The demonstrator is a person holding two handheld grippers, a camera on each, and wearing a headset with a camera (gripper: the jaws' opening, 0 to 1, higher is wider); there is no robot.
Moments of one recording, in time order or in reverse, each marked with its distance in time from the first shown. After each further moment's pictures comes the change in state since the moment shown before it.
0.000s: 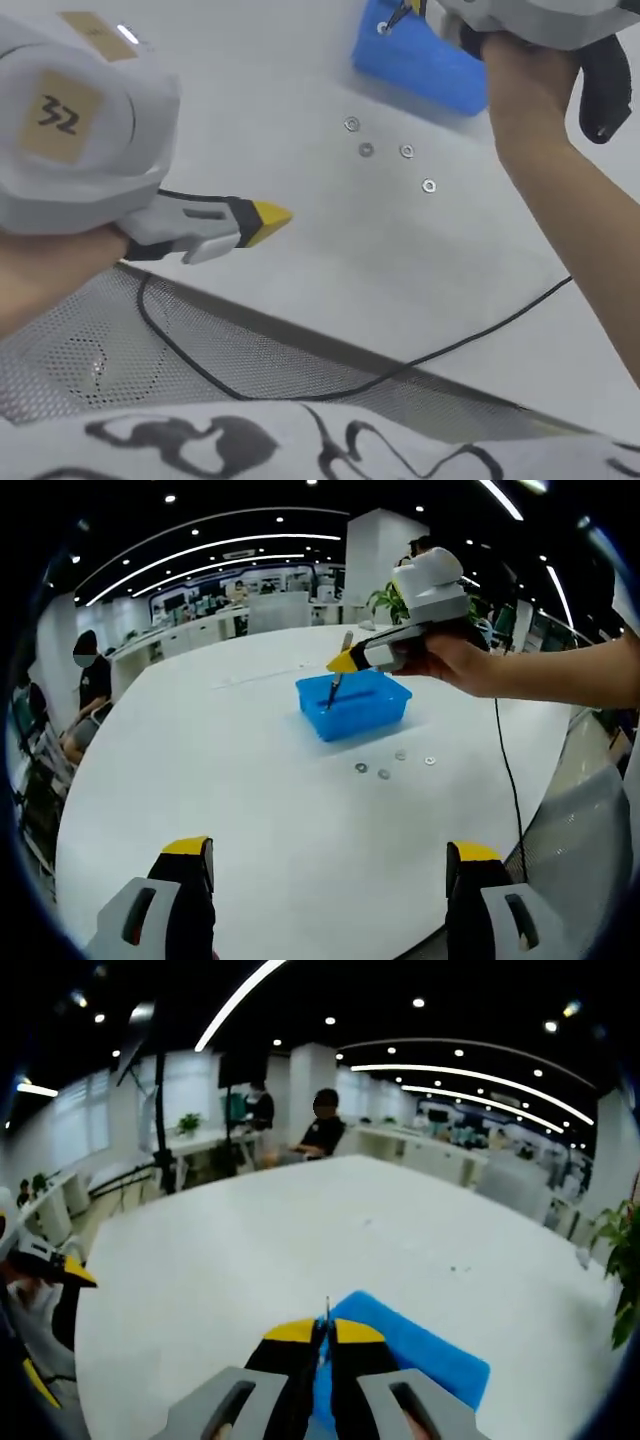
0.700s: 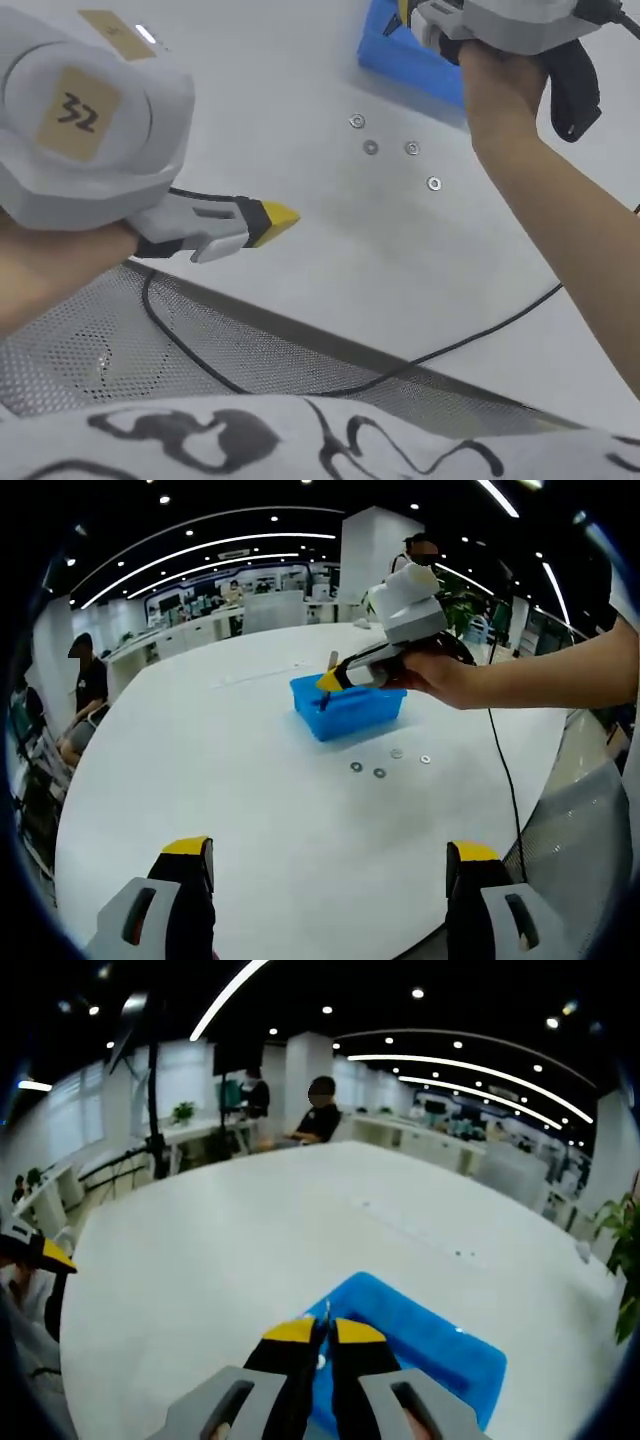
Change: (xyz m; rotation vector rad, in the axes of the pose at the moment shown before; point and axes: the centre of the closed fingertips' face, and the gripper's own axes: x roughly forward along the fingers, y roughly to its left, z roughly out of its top) left arm 0.002 -0.005 0.001 0.020 0.005 -0.022; right arm 0.010 0.005 -0.018 -0.012 0.050 -0.015
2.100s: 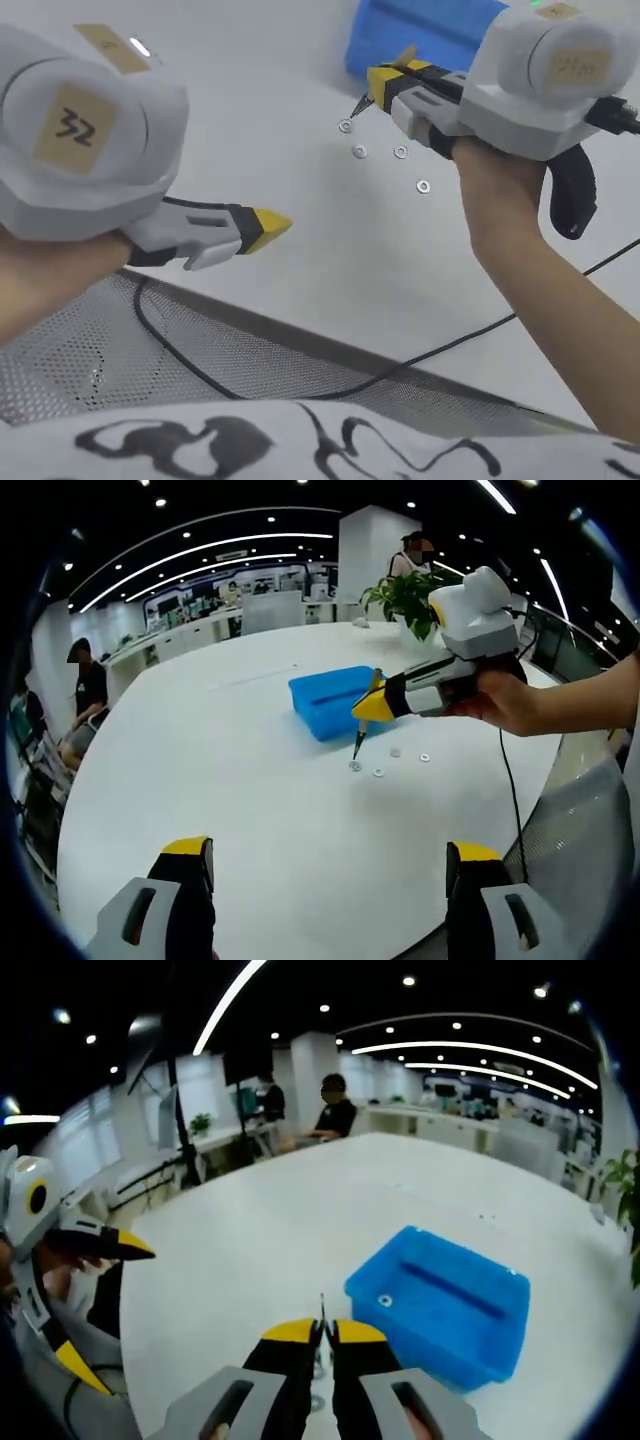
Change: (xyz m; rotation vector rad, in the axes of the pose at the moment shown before) left arm 0.000 -0.002 -0.001 0.018 0.002 -0.001; right arm -0.058 0.056 -0.027 0.109 0.009 0.107
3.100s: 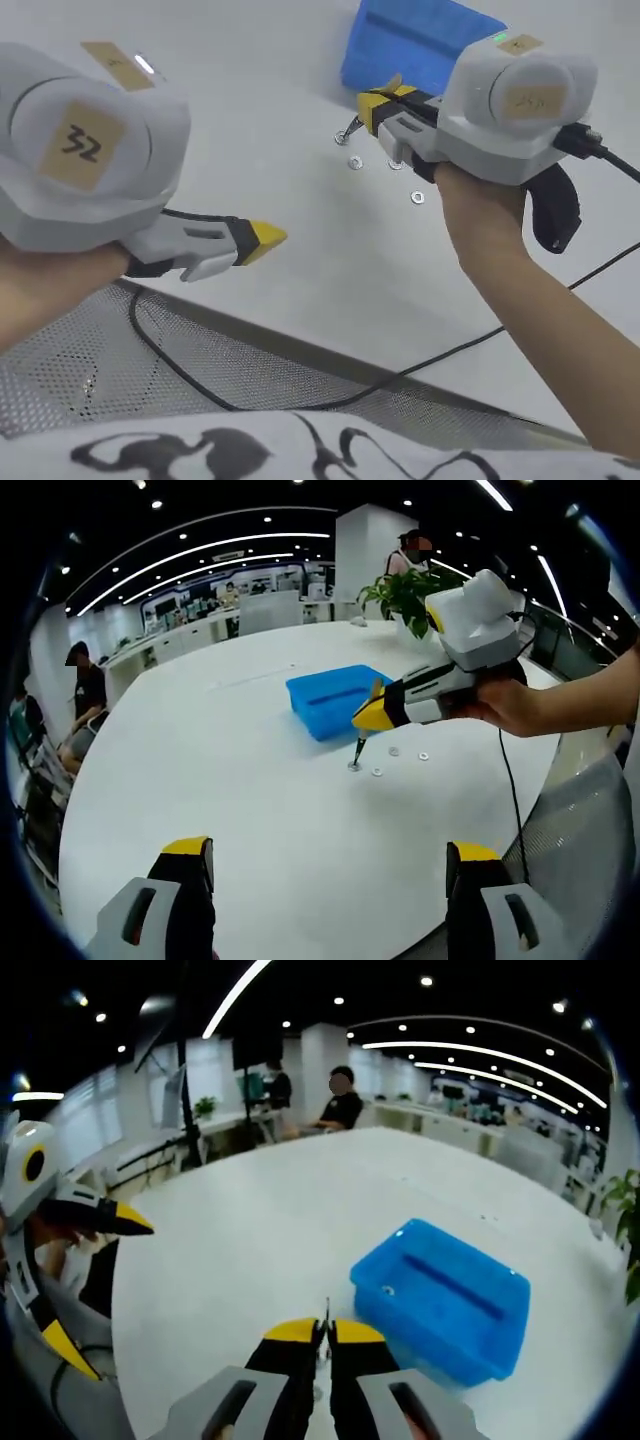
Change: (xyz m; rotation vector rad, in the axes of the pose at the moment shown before) left arm -0.002 -0.002 0.001 0.017 0.002 -0.003; right arm 0.000 0.007 -0.012 -0.067 0.044 -0.019
